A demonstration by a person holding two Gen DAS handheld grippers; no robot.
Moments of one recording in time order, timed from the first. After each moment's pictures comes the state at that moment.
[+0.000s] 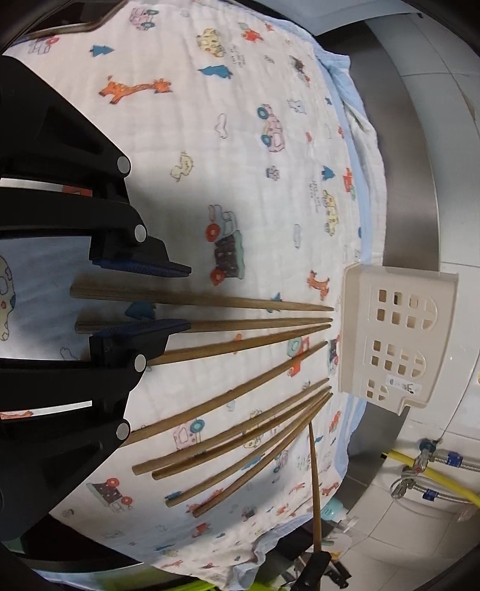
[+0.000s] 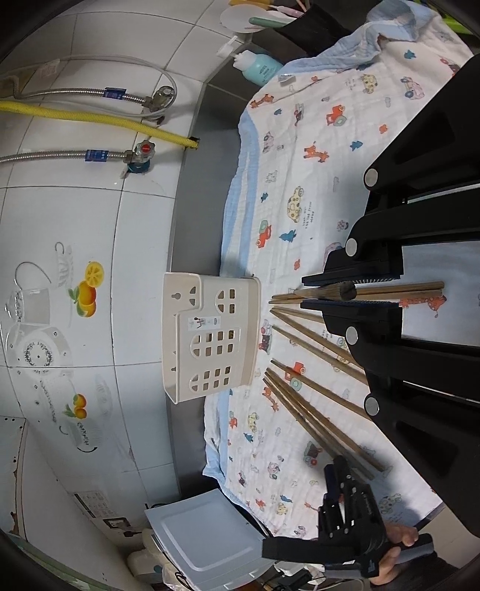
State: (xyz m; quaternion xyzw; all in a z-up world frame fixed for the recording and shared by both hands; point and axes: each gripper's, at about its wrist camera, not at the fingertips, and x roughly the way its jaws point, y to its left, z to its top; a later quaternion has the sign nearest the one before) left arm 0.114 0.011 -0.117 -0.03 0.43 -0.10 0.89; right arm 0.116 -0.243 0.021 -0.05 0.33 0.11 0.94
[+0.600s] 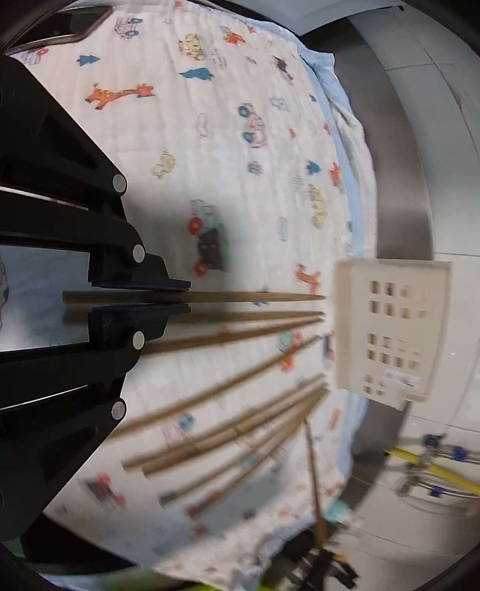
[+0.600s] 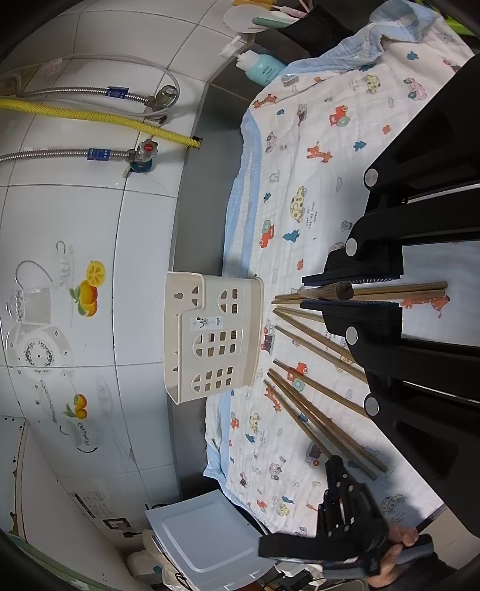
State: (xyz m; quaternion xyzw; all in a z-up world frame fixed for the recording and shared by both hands) left arm 0.121 0.004 -0.097 -0.02 0.43 -0.10 0.90; right arm 0.119 -0.243 0.022 -0.05 0.32 0.11 0.94
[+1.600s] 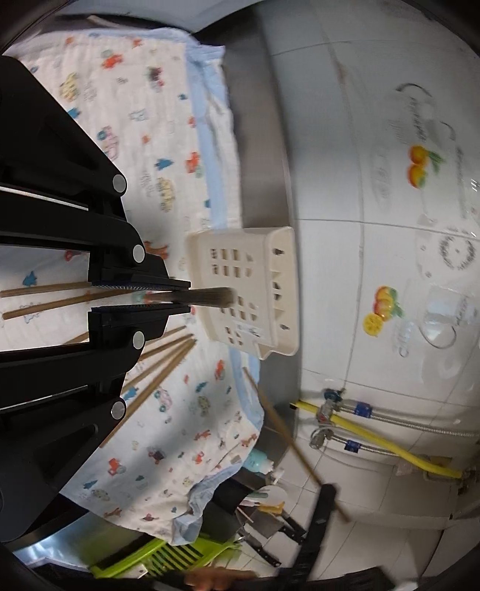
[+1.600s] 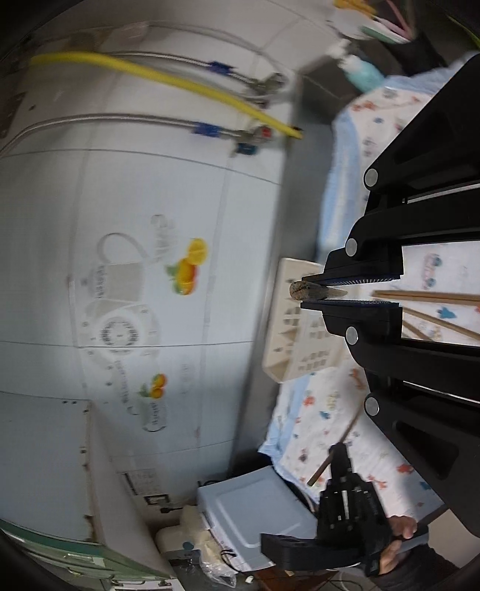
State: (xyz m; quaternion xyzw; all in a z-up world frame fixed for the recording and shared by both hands) left arm 0.149 0.000 0.035 -0.02 0.31 -0.17 0.94; right arm 0.174 -0.233 0.154 -0.07 0.26 0.17 0.95
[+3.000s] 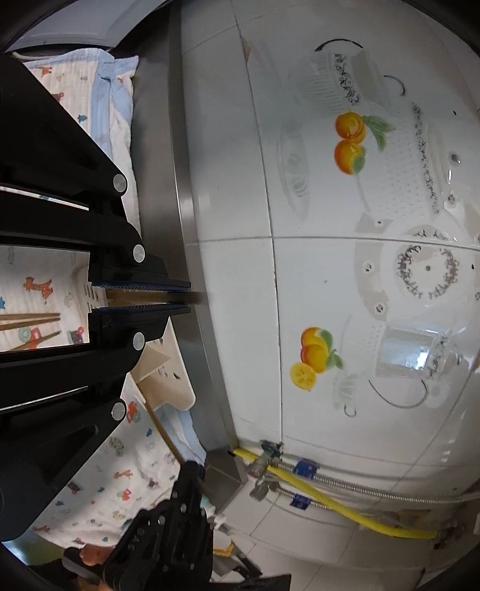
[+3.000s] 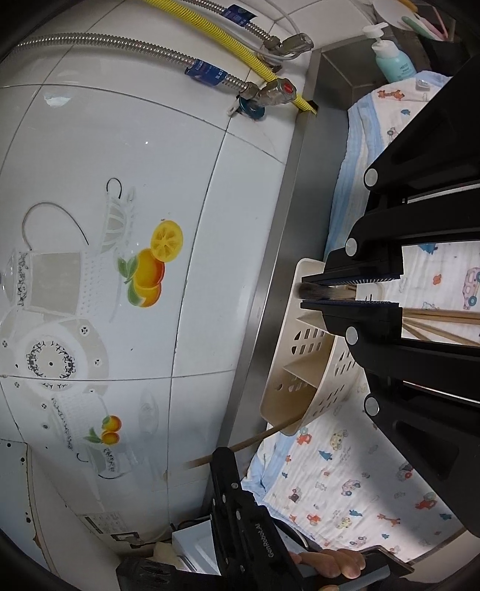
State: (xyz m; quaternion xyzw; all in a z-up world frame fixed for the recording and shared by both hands) left arm 0.292 -0.008 0.097 -0.02 0.30 -0.12 0.95; right arm 0.302 -0.197 0.111 -0.10 0.34 0.15 0.92
